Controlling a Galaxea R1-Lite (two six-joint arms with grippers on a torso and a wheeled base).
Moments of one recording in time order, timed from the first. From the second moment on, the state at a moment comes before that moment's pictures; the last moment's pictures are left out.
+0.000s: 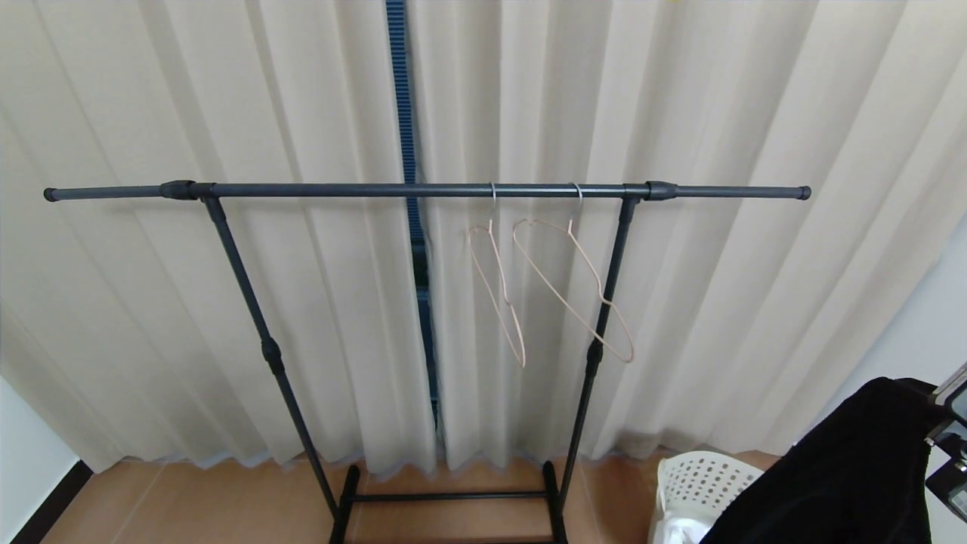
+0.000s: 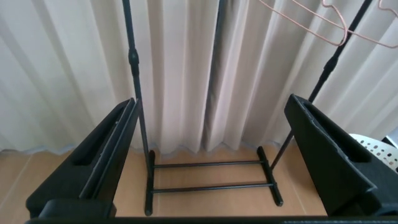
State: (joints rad) left arm -0.01 0.00 -0.04 0.08 -0.05 -0.04; right arm 0.25 0.97 -0.35 -0.32 -0.28 -0.77
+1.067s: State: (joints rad) left arm -0.04 0.33 -0.22 0.05 -0.26 0.13; right arm 0.58 1.15 -0.54 -0.30 -0.27 -0.11
